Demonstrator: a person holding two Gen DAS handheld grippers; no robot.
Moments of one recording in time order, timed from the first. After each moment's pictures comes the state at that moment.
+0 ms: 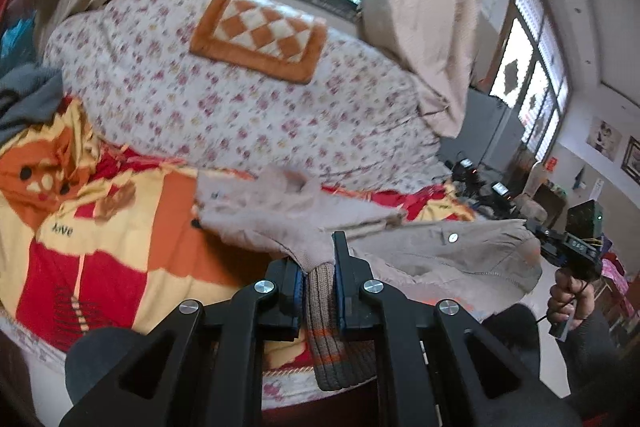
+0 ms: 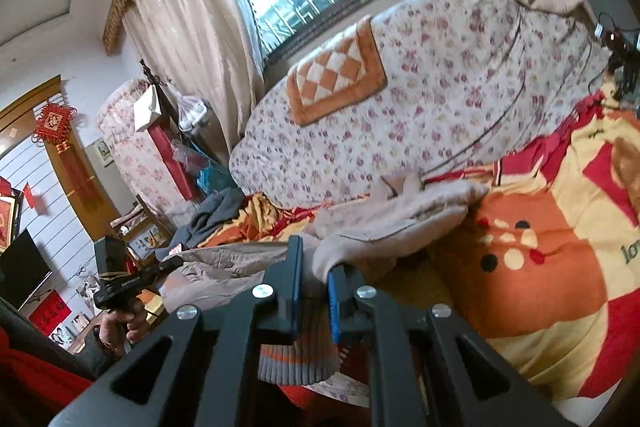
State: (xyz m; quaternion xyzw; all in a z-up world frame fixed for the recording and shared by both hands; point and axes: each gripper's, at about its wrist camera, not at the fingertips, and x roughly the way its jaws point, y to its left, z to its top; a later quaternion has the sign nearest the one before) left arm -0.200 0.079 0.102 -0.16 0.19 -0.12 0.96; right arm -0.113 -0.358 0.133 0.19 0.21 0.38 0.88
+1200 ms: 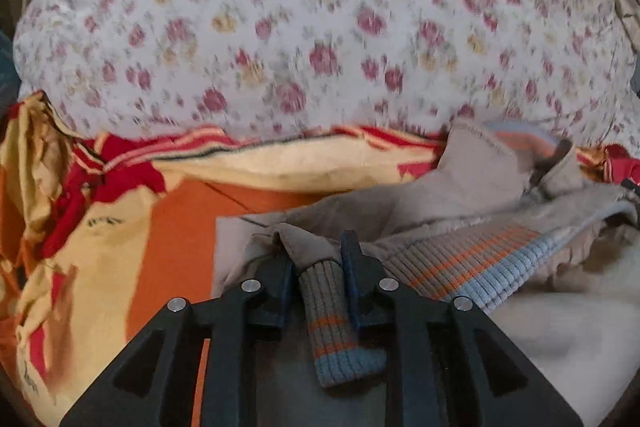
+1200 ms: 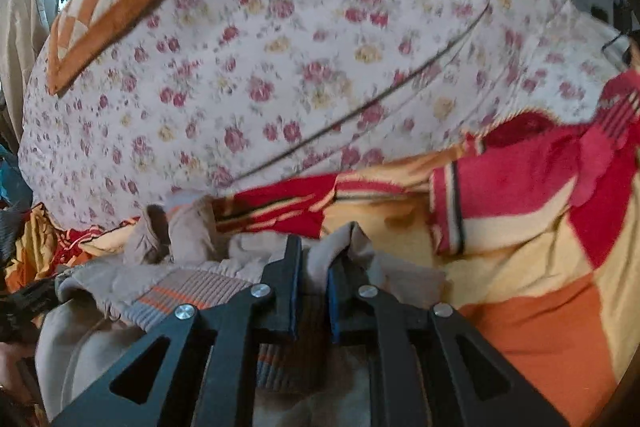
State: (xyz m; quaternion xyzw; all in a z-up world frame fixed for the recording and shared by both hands) left arm 0.231 0.118 -0.056 -0.04 0.41 0.09 0.91; right arm 0.295 -0.232 -0.039 0.13 0.38 0.12 0.91
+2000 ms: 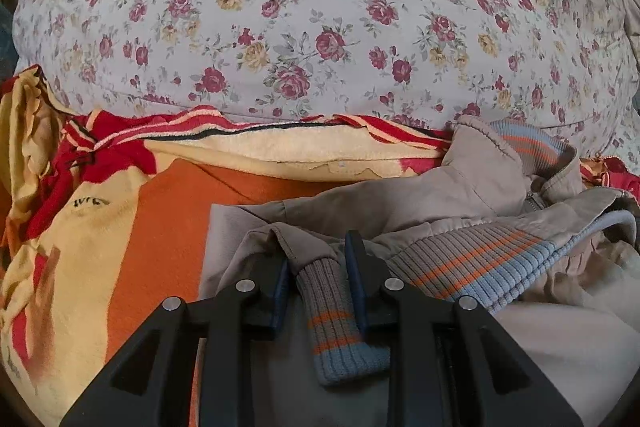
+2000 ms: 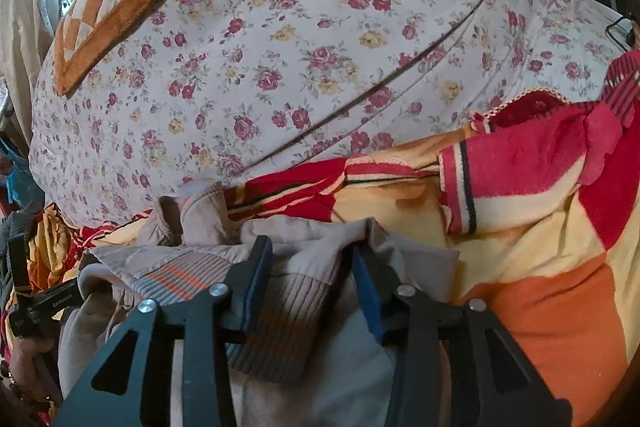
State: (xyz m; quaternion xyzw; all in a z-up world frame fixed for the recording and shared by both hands) left arm 0.235 0.123 -0.063 -0.07 0.42 0.09 0.90; right arm 0.284 -0.231 -0.038 0.14 0.38 0.13 0.91
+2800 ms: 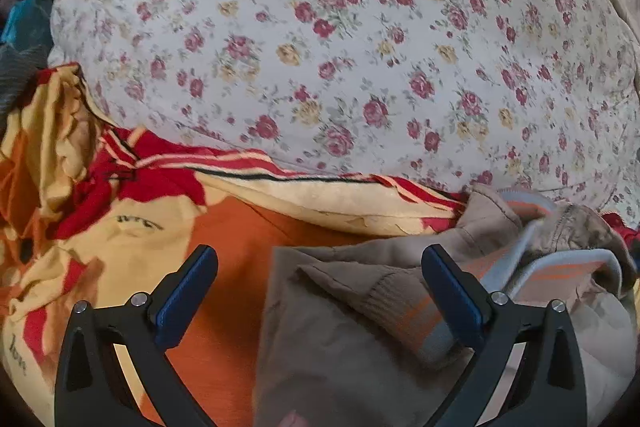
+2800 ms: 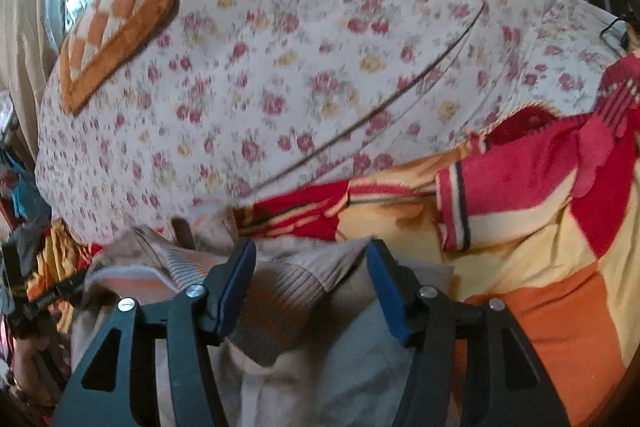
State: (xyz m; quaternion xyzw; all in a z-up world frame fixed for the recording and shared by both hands) left arm 0.212 0.155 -0.027 -0.11 0.35 0.13 0.92; right arm 0.275 -0.244 -0.011 0.17 0.33 0.13 0.92
